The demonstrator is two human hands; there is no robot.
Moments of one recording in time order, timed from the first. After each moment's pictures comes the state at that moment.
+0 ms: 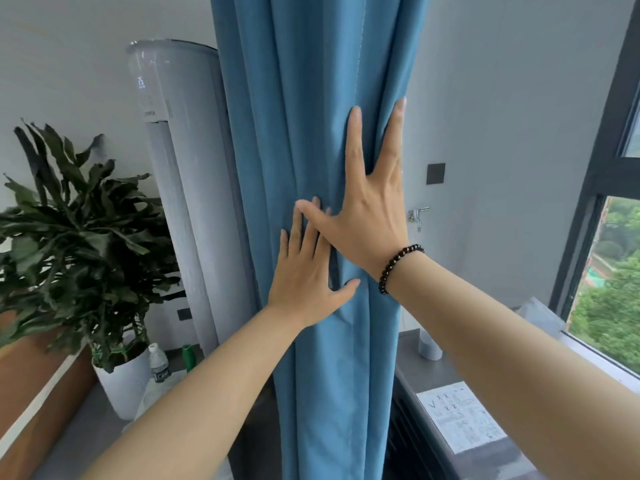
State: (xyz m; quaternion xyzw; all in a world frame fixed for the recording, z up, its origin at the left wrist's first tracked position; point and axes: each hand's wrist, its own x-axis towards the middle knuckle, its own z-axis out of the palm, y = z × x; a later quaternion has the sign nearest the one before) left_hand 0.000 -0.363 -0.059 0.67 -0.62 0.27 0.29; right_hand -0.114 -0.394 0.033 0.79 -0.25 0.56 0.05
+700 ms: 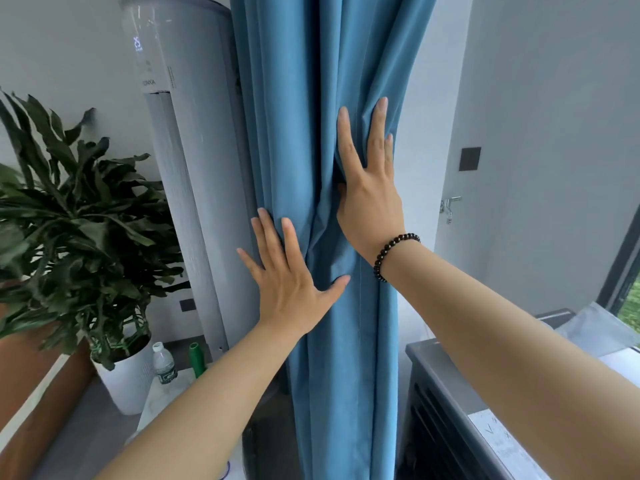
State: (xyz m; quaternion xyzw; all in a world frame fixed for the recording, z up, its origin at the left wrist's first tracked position) left_hand 0.131 -0.395 -0.113 0.70 -0.51 0.31 0.39; right_hand 0.024 -0.459 0.008 0.81 -0.24 0.54 0.03
